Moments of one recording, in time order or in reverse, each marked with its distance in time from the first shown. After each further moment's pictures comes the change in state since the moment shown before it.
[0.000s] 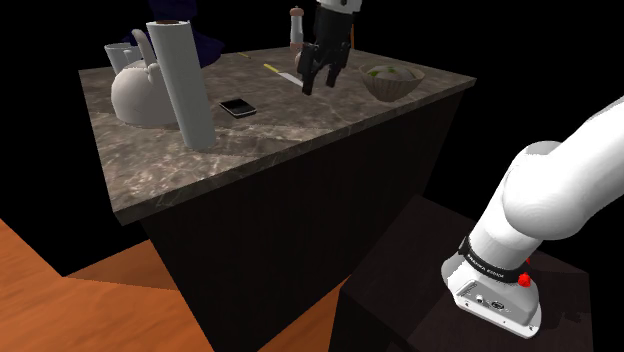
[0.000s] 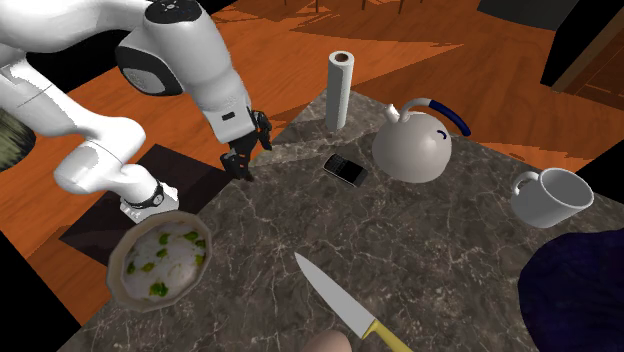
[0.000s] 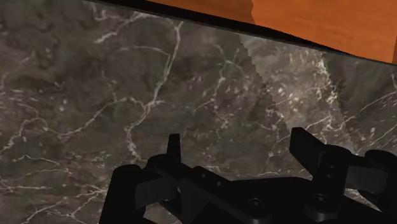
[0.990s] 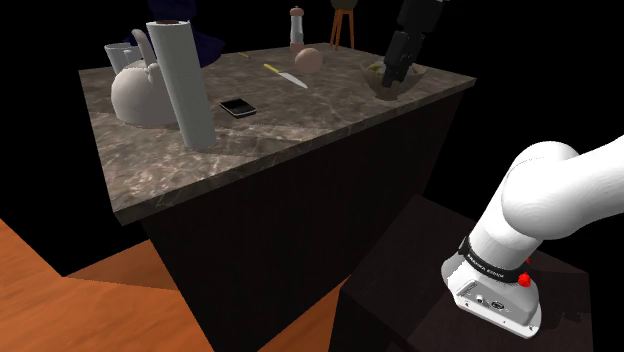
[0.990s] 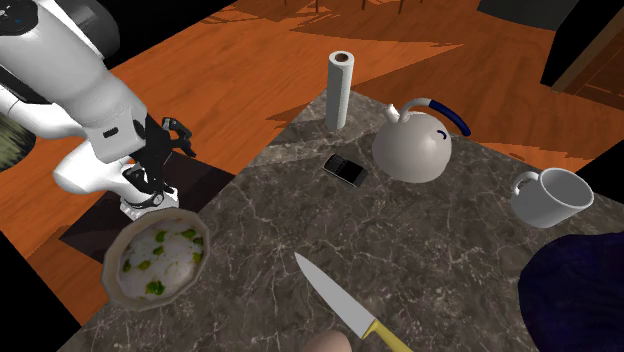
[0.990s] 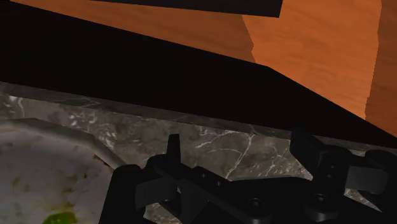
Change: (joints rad) arm -0.031 -0.391 -0.212 -0.217 -0.016 -0.230 -0.261
